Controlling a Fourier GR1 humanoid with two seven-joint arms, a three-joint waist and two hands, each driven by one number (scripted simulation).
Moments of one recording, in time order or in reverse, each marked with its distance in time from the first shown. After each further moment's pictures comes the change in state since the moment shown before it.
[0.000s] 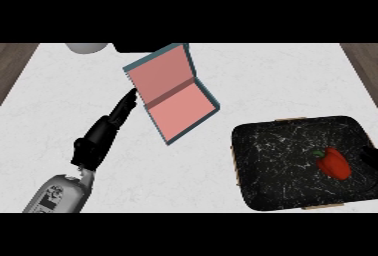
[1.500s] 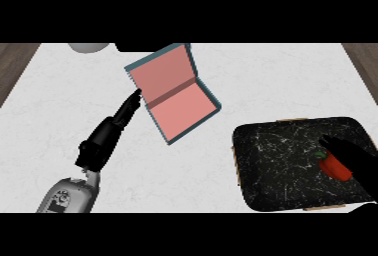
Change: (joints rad) left arm 0.040 -0.153 0.123 -0.042 -0.165 -0.129 0.041; right arm -0.311 0.400 0.053 0.362 0.446 0.165 -0.050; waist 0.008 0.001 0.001
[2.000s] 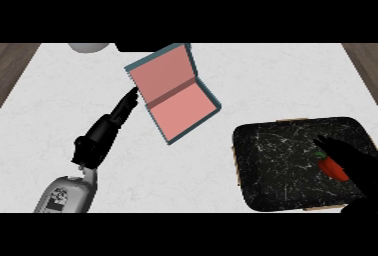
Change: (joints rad) left arm -0.005 -0.025 0.058 0.007 -0.023 -0.053 0.006; right arm -0.056 0.069 -0.022 0.123 0.111 0.013 -0.049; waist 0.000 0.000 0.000
